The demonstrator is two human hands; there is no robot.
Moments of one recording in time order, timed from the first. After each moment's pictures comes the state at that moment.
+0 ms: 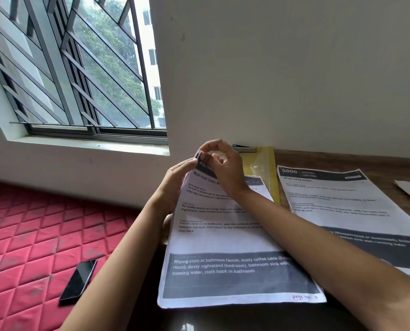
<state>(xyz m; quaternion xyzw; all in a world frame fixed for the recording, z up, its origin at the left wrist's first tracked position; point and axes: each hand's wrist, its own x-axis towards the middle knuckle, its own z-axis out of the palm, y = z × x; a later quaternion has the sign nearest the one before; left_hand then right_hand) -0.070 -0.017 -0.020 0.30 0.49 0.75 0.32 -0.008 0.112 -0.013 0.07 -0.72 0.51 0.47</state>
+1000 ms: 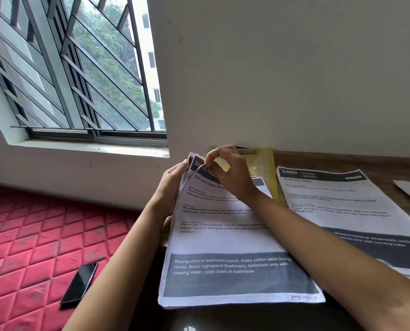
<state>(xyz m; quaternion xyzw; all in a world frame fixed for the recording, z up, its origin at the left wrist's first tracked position) -0.064 -0.022 -0.017 0.27 0.53 0.77 0.25 0.009 0.128 -0.014 0.09 -0.80 0.32 0.50</state>
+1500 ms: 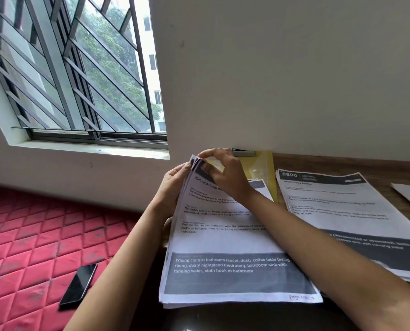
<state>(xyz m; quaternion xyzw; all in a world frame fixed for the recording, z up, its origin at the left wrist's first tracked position) -0.050 -0.024 -0.011 0.29 0.52 0.77 0.22 0.001 0.125 -0.012 0.06 -0.83 0.31 0.47</state>
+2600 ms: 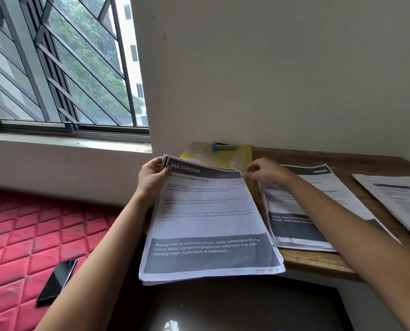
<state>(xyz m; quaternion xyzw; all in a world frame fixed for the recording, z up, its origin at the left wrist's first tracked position) -0.075 -0.018 -0.034 0.26 0.64 0.72 0.06 0.105 0.212 0.007 -0.26 -0.92 0.29 0.12</state>
